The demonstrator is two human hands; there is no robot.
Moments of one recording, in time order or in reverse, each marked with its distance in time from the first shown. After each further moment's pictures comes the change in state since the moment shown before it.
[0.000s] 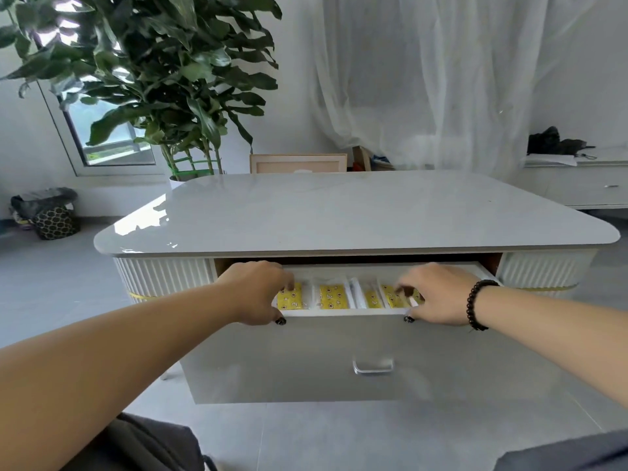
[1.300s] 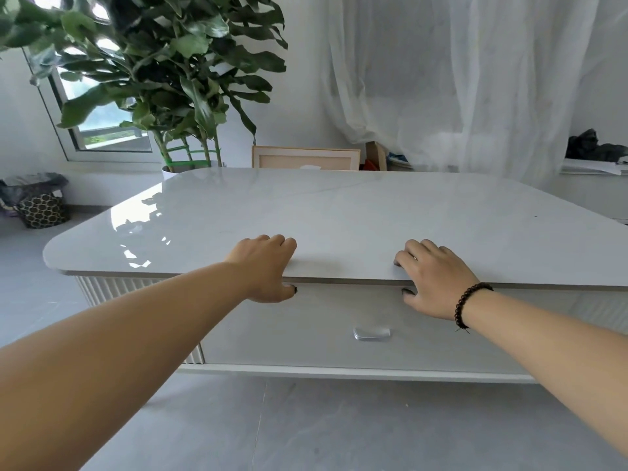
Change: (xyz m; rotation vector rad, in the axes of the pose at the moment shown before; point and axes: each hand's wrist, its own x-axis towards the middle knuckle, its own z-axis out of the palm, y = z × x) left_hand 0.131 -0.057 0.023 0.075 0.147 -0.121; right_hand 0.142 0.040 0.031 -0.260 0.360 -0.045
